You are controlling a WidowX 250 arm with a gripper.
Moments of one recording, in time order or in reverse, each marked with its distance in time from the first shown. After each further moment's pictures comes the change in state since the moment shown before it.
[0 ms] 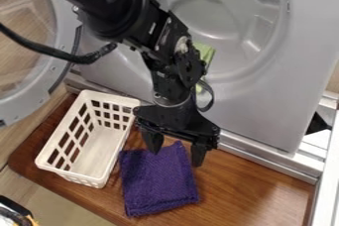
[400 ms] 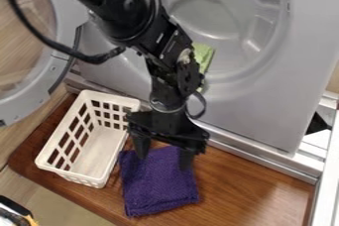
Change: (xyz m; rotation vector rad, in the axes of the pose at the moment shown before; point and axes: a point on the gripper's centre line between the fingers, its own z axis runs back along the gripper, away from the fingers) arm -0.001 0.021 -0.019 0.113 0.074 0.077
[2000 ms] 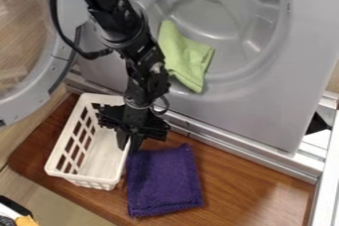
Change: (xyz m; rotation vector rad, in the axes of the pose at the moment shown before) arm 0.029 0.062 -0.054 0.167 0.019 0.118
